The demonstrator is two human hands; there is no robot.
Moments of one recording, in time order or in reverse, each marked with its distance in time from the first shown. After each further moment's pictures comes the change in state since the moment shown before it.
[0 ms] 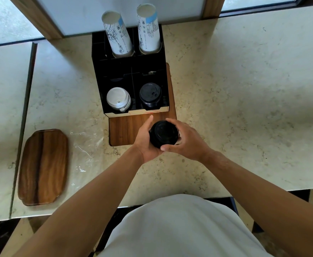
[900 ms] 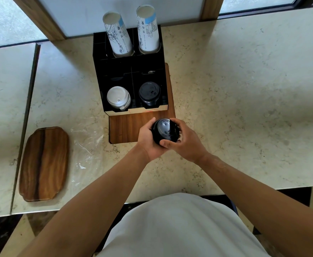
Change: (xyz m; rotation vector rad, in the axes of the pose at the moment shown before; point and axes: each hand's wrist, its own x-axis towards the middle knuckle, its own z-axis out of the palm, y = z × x) left_hand -0.005 -0.015 0.020 -0.159 0.019 0.011; right_hand -0.017 -0.003 0.011 0.274 0.124 0.115
